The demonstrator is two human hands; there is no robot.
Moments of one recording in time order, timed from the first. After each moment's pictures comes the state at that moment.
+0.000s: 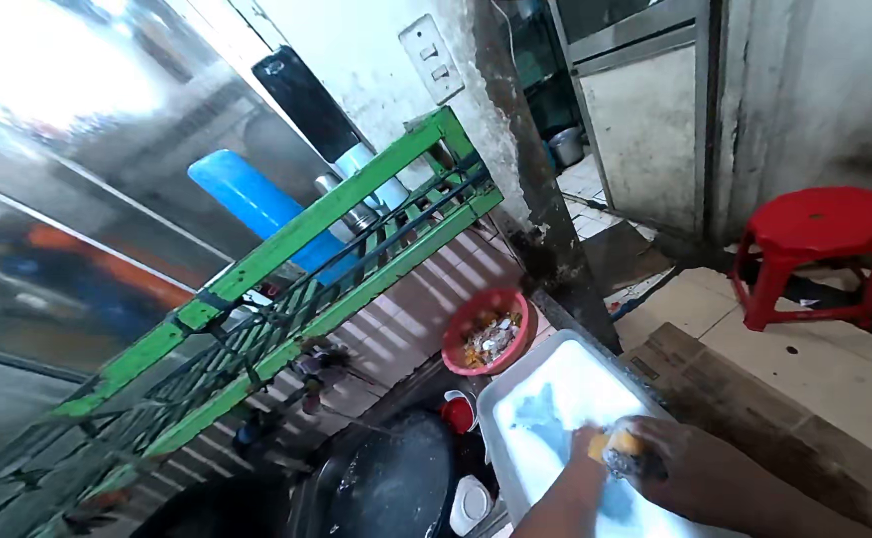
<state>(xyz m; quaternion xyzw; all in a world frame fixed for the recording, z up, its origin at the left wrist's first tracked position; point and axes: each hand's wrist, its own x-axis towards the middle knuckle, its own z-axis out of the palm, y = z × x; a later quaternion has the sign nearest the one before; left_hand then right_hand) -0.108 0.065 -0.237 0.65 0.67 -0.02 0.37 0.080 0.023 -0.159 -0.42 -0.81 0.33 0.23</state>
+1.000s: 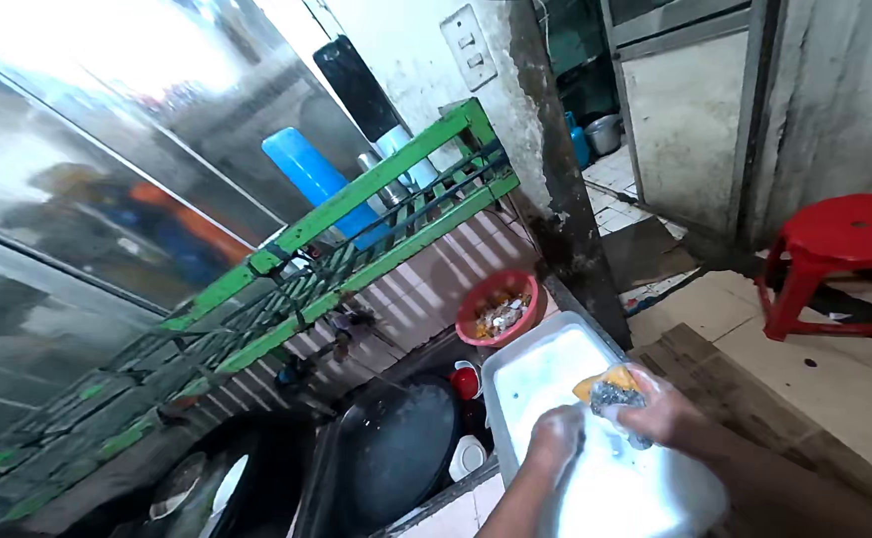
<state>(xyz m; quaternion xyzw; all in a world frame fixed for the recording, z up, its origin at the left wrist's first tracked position) -0.119 0.021 -0.184 0.62 0.71 0.10 0.33 0.086 0.042 -0.142 -0.50 -0.61 0.55 0.26</state>
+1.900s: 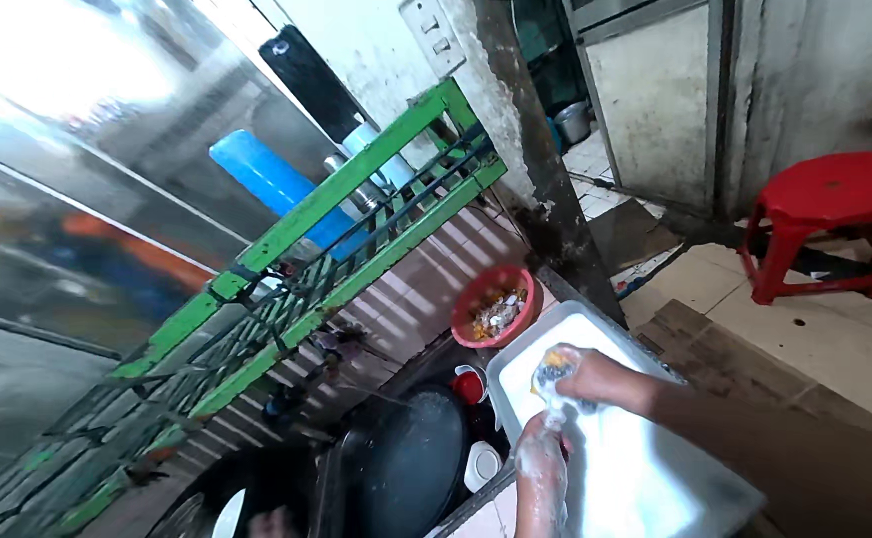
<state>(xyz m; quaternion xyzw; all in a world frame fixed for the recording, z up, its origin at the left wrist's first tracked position) -0.135 -0.026 -0.139 0.37 0.72 0.42 0.40 -0.007 0.081 -0.122 -0.46 -0.68 0.53 0.20</state>
